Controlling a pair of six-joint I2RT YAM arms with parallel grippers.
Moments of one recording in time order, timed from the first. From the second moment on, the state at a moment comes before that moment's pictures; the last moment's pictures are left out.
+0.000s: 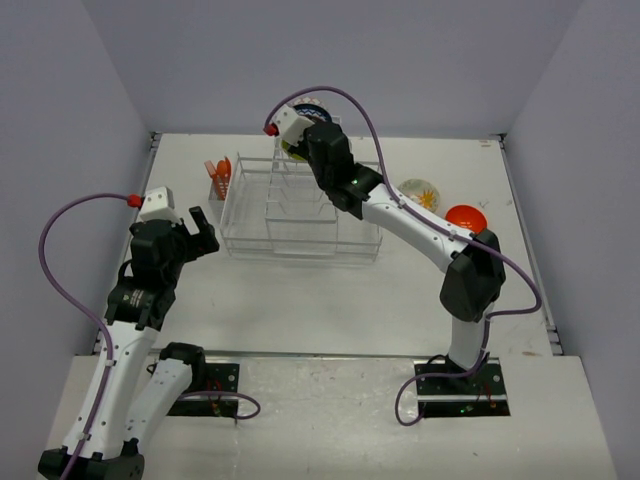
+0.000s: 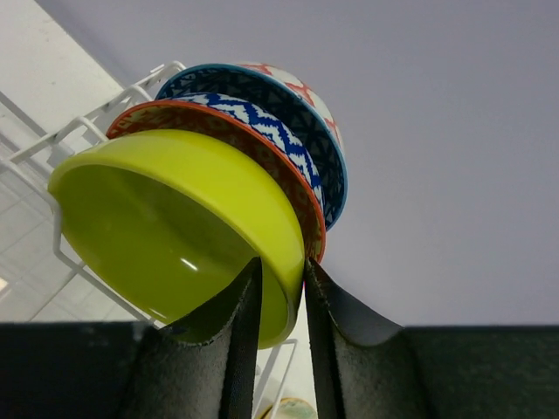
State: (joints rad) left arm -0.15 0.67 0.80 -0.56 -0.23 -0.33; right arm 0.78 1.89 1.78 -0.06 0.51 -0.68
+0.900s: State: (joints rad) left arm -0.15 0.68 0.80 -0.56 -0.22 -0.33; right arm 0.78 1.89 1.71 0.10 0.54 -0.74
